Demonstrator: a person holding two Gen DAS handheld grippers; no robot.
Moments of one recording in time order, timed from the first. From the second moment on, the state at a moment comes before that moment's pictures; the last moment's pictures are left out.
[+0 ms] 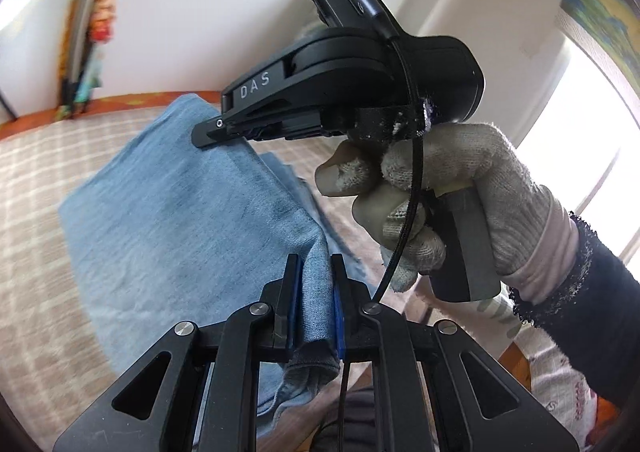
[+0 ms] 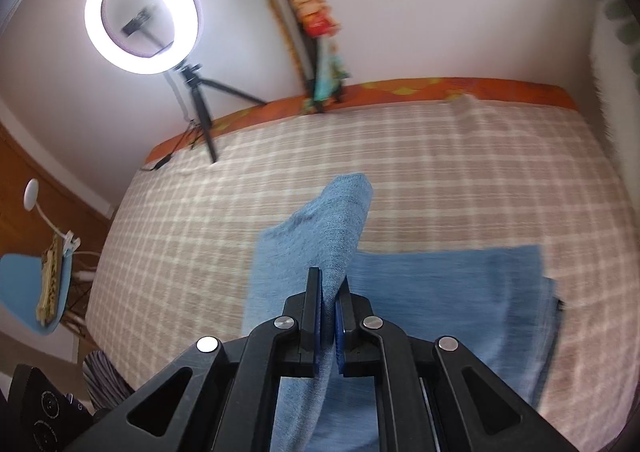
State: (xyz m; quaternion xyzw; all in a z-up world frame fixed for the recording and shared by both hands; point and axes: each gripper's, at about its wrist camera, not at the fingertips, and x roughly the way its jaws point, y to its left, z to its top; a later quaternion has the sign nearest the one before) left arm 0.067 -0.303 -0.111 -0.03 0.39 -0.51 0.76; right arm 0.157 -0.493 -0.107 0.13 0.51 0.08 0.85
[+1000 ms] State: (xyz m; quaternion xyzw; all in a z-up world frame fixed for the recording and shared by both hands) left arm 0.032 -0.396 -0.120 0.09 0.41 -0.53 0.74; right arm 0.129 -0.635 -0.159 0.14 0.51 -0.01 0.85
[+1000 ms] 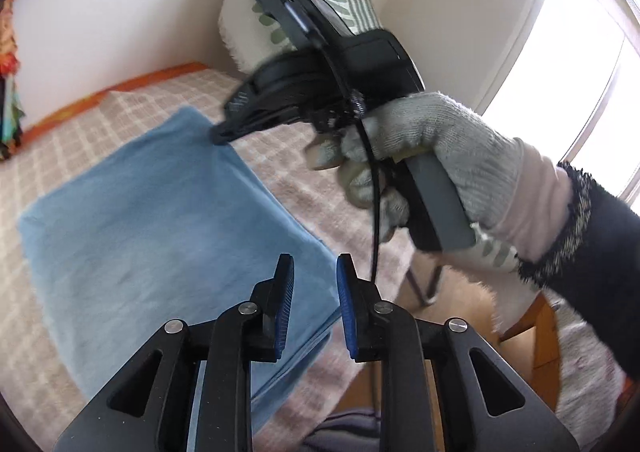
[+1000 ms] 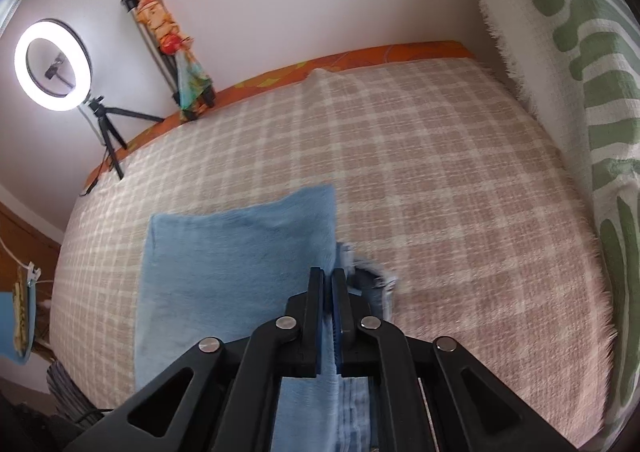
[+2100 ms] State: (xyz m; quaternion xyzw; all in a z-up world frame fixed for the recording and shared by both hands) left arm 0.115 -0.278 -0.149 0.06 0.45 -0.37 0.81; right arm 0.082 -0.637 -0.175 0.15 0.50 0.06 0.85
